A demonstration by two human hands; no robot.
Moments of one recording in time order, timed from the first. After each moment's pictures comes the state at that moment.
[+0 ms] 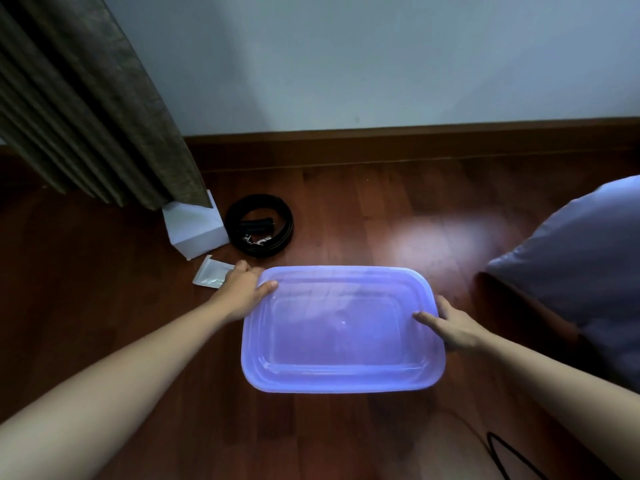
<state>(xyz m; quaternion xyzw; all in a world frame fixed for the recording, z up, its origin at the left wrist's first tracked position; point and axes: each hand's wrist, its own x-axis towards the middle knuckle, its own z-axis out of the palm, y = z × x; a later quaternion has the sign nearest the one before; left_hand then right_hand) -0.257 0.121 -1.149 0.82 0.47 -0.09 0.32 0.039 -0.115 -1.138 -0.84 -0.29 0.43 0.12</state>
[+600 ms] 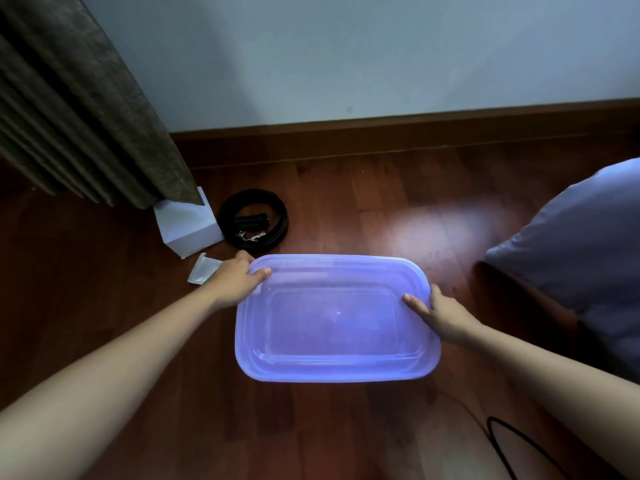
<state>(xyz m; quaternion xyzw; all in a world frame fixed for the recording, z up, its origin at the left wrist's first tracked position) -0.249 0.132 -1.137 0.78 0.51 -0.08 0.34 0.030 -0.105 -1.142 -0.86 -0.32 0.38 0.07</state>
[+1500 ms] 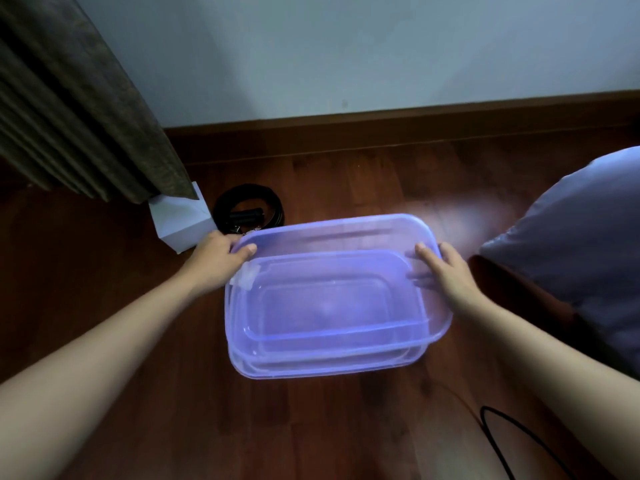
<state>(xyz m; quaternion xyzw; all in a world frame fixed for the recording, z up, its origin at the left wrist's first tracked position) -0.252 0.140 -1.113 0.83 0.48 0.03 0.28 0.029 -0.085 -1.104 -0.79 -0.24 0.33 0.46</state>
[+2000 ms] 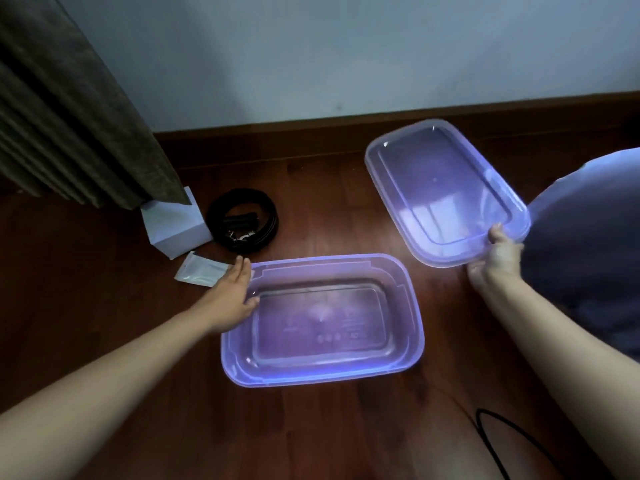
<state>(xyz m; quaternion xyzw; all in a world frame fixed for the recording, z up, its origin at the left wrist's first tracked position) -0.255 0.104 -1.145 0.86 0.41 -0.17 0.26 0.115 -0.074 -1.121 -0.57 0.13 0.21 0.79</state>
